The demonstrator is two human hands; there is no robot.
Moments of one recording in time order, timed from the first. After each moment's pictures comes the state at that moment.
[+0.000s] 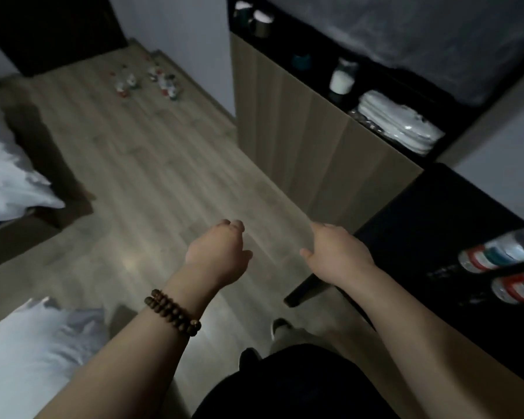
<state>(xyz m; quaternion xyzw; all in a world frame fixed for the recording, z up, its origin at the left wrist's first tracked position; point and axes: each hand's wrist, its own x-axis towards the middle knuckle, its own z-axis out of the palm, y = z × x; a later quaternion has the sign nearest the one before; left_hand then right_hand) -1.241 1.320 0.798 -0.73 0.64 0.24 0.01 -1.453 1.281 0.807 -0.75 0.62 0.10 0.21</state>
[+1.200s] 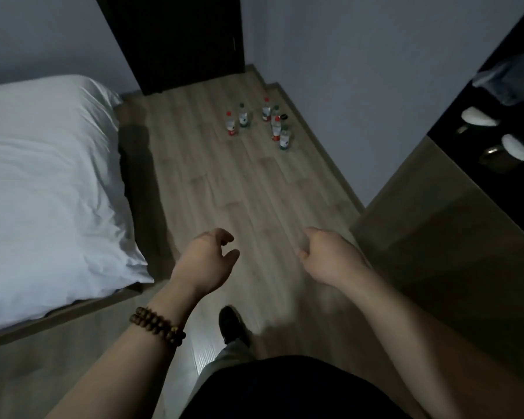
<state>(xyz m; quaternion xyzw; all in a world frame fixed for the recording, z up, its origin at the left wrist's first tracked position) -0.639 0.905 0.762 -0.84 0.45 0.26 -0.15 -0.843 0.772 0.764 -0.83 0.49 0.11 0.24</state>
